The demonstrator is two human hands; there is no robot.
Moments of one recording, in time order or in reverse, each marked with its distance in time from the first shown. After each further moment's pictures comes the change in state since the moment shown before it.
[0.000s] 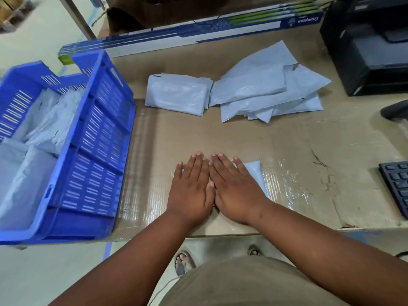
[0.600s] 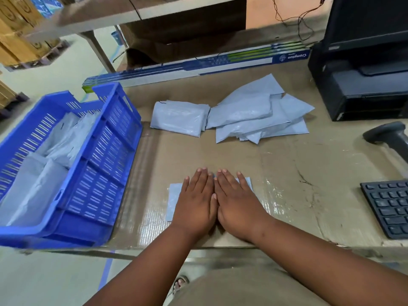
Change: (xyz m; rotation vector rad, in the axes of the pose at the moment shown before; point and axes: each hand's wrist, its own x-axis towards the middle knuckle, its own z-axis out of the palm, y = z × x) left_hand 0.007 0.044 -0.008 -0.070 0.033 -0.035; right_hand -0.027 0.021 -0.021 -0.049 0.038 -0.001
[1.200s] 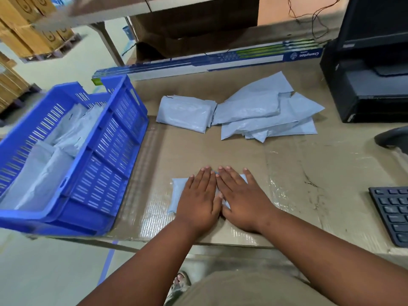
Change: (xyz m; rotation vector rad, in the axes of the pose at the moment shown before) left_hand 0.000 -0.001 0.016 0.041 -0.018 -0.027; right_hand 0.008 0.028 0.005 -0.013 -0.118 -0.085
